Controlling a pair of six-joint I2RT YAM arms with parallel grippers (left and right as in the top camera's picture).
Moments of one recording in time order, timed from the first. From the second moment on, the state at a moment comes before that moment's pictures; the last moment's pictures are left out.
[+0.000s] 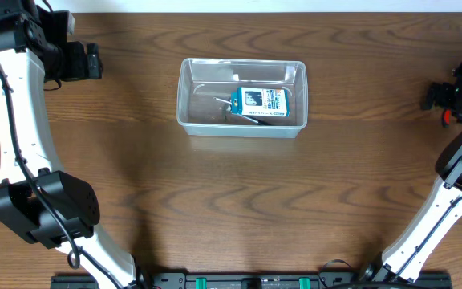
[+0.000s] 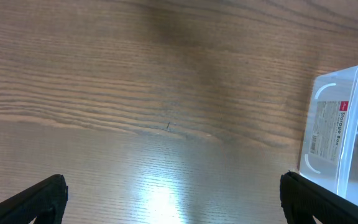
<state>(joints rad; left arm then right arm) 0.28 1.94 2.04 -1.27 0.12 0.17 -0.53 2.50 2.14 -1.09 0.02 -0.10</state>
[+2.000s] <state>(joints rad) 0.28 1.94 2.04 -1.27 0.12 0.17 -0.53 2.50 2.14 -1.03 0.02 -0.03</state>
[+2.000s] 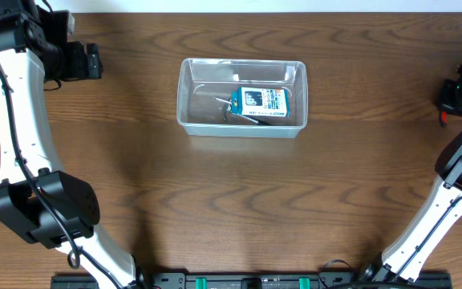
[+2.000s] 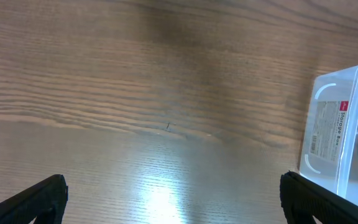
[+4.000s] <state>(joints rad) 0.28 1.94 2.04 -1.27 0.12 0.17 0.44 2.51 2.97 -1.55 -0.19 -0.30</state>
